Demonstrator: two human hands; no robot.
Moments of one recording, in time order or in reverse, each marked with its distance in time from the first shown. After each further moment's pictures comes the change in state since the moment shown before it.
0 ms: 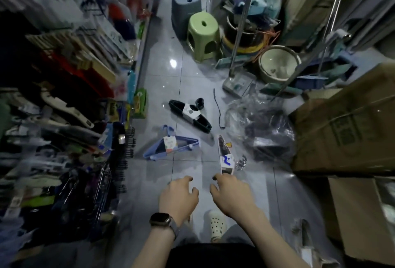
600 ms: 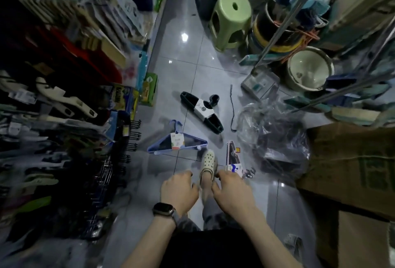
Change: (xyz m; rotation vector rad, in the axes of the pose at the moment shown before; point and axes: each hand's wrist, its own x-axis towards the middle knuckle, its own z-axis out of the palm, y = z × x) left_hand 0.158 -0.044 -0.066 0.003 -0.079 -0.032; right_hand 0.151 -0.080 -0.036 -0.049 -0.057 0.005
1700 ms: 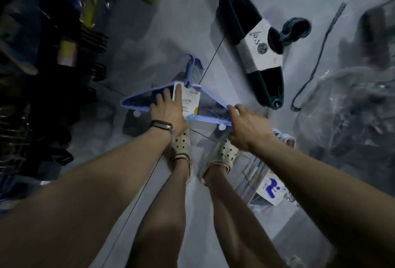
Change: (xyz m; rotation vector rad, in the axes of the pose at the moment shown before) left_hand 0.510 -0.184 0.251 0.180 -0.053 -0.230; right_hand 0.519 0.061 0.253 -0.546 -0.380 -0.354
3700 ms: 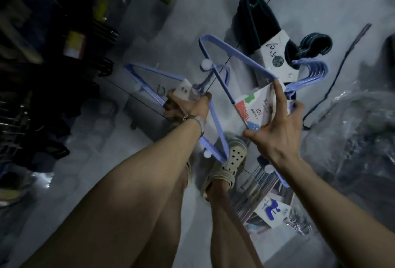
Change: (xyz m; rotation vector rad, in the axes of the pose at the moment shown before) left_hand 0.147 0.044 0.158 -1.527 0.032 -0.753; right_hand 0.001 0.041 0.001 0.624 0.512 0.194
